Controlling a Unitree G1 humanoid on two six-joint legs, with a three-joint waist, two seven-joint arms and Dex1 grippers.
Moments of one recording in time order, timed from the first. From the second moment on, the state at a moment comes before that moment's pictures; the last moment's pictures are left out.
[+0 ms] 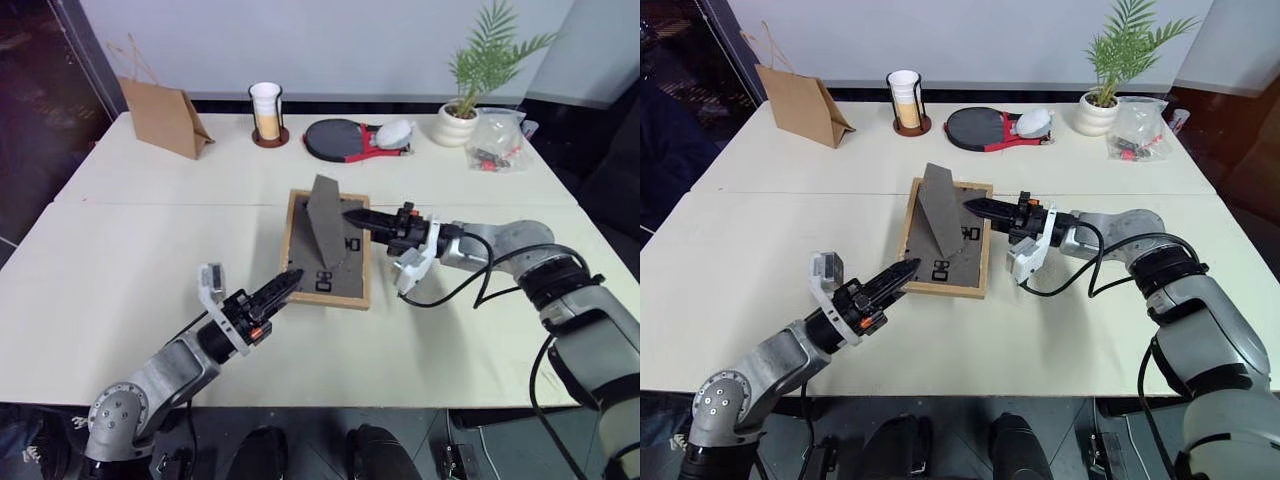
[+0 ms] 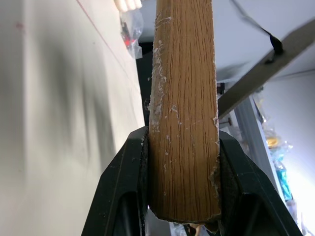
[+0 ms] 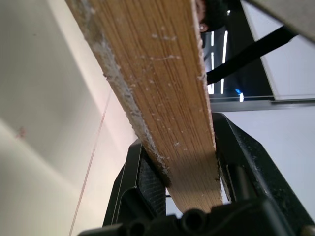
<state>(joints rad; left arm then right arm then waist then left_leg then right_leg) 0.00 0.37 0.09 -0.42 -1.89 0.75 0.09 -1.01 -0.75 0.59 0.69 -1.23 -0.99 -0.60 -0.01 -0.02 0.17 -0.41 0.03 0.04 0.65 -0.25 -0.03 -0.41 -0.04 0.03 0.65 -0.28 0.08</state>
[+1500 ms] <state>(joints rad) -0.39 0.86 0.07 -0.09 -0.66 0.49 -1.07 -1.01 -0.43 0.32 0.93 0.36 0.40 1.49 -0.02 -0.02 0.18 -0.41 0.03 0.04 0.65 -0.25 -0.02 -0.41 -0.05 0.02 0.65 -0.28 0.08</state>
